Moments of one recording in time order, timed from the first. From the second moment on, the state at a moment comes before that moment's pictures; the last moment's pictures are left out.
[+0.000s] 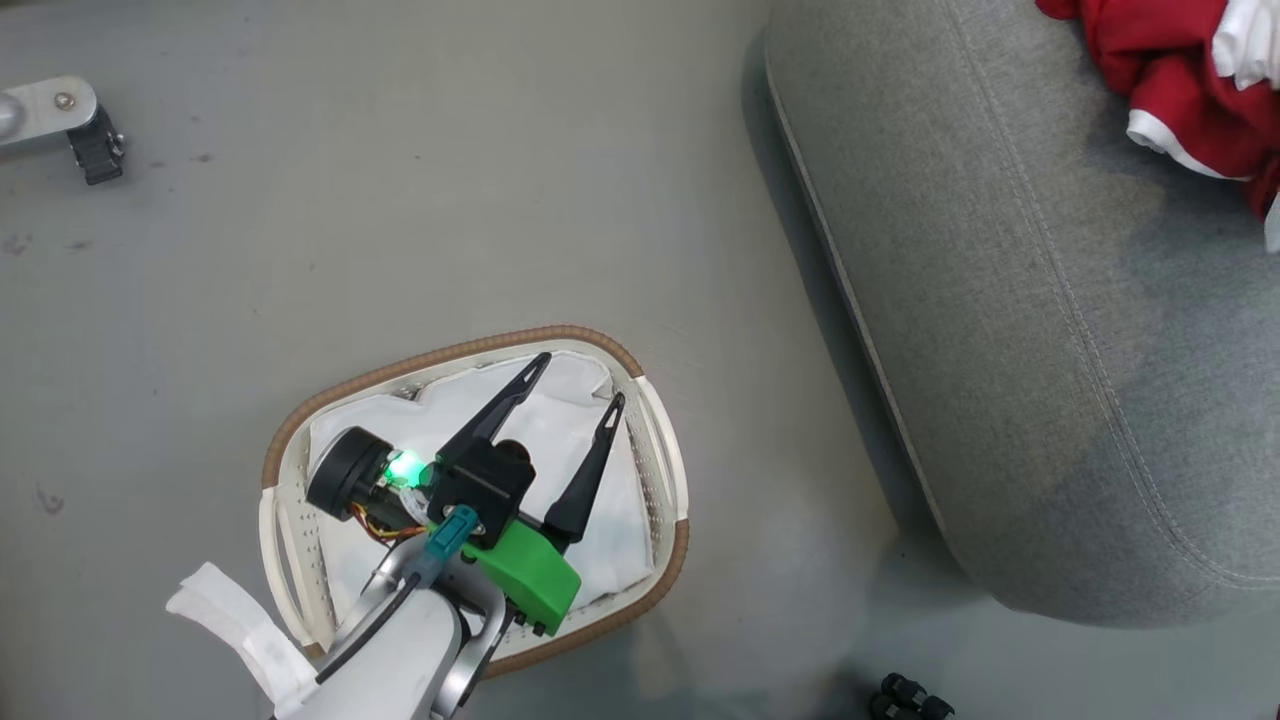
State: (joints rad) left arm -0.38 0.25 -0.66 0.20 -0.25 -0.02 -0.12; right arm -1.05 -0.35 -0.42 1.08 -0.35 0.13 -0.26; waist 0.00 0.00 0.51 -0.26
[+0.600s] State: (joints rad) left arm -0.34 0.22 -0.62 0.22 -0.33 0.02 -0.21; right arm -0.83 -0.33 -0.16 0.86 -0.10 0.13 -0.26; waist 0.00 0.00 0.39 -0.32
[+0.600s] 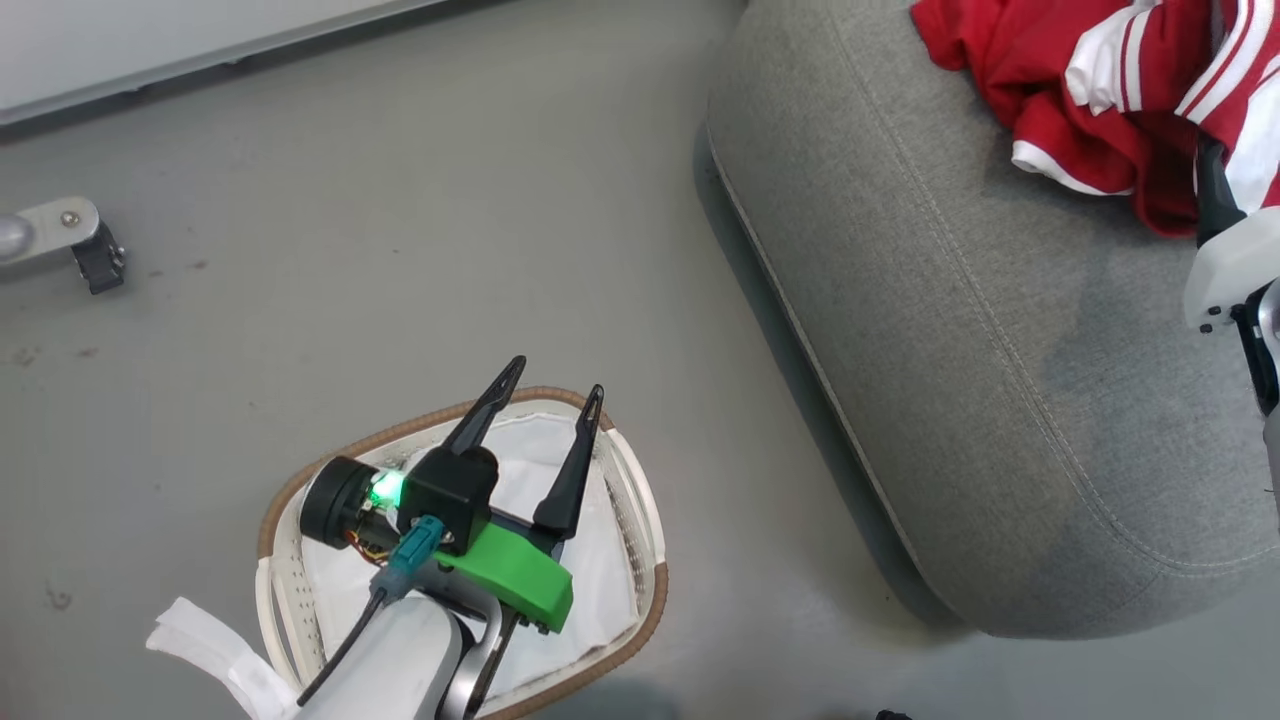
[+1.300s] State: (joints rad) left arm -0.27 0.16 -0.43 0.28 -0.43 0.10 -0.26; right arm -0.83 -0.35 0.04 0.83 0.03 0.13 -0.26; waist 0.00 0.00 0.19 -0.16
